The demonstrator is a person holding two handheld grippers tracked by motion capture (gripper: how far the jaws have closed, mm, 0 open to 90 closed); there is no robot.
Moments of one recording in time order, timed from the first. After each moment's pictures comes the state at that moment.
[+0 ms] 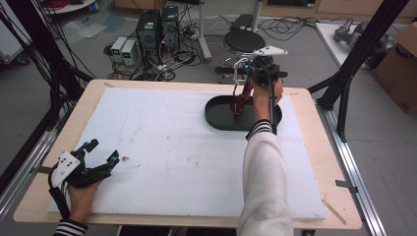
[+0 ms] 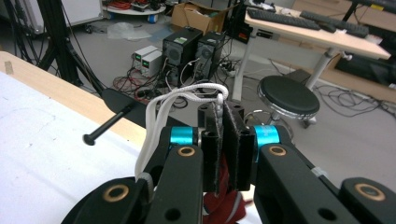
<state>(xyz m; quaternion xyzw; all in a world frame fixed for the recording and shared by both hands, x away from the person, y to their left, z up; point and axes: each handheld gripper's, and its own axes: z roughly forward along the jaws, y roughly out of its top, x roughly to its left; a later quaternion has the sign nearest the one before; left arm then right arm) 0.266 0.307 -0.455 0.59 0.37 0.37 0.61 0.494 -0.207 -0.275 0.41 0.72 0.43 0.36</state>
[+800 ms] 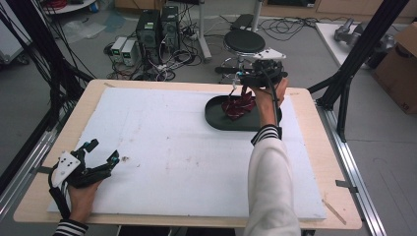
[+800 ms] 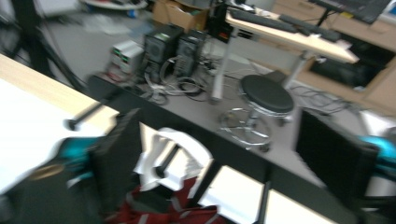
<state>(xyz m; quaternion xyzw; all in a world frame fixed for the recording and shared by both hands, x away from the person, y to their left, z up) 0.266 0.307 -0.455 0.59 0.37 0.37 0.61 0.481 -0.206 -0.276 0.42 0.71 0.41 0.39</state>
